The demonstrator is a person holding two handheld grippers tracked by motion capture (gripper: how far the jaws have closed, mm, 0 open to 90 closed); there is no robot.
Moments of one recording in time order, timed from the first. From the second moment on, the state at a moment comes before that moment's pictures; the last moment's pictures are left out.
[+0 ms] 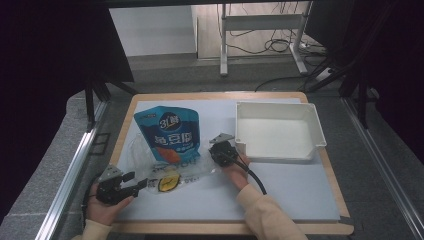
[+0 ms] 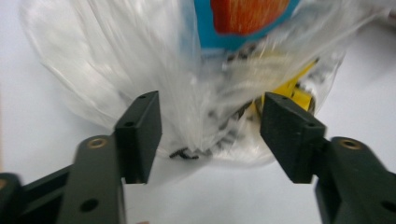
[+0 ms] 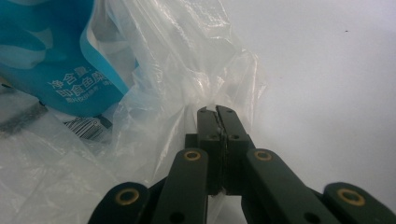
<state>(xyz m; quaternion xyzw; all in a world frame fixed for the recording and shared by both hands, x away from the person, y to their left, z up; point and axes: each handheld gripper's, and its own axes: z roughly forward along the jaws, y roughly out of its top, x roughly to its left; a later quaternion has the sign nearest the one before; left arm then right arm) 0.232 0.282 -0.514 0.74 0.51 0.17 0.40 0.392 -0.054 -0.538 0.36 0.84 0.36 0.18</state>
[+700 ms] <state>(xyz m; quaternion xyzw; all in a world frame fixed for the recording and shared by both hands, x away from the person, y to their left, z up) 0.319 0.306 -0.462 0.71 0.53 0.24 0.40 0.390 -0.055 -0.539 0.35 0.84 0.37 0.18</state>
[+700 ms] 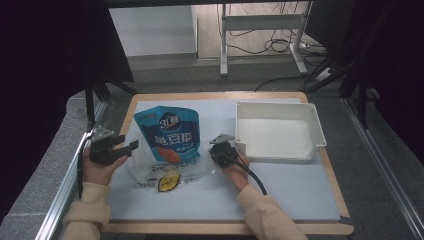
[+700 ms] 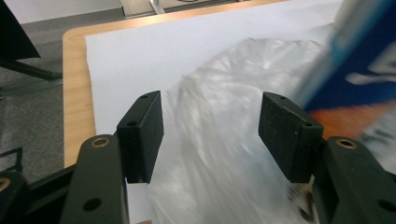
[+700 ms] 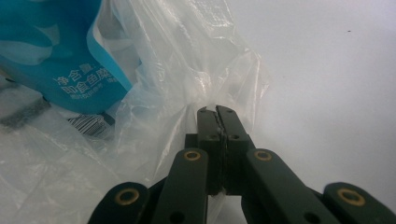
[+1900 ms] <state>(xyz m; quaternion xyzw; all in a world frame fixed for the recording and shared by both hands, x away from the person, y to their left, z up) 0.345 0.321 -0.498 0.72 0.53 0.18 0.40 0.387 -0.056 -0.539 0.34 0.84 0.37 0.19</state>
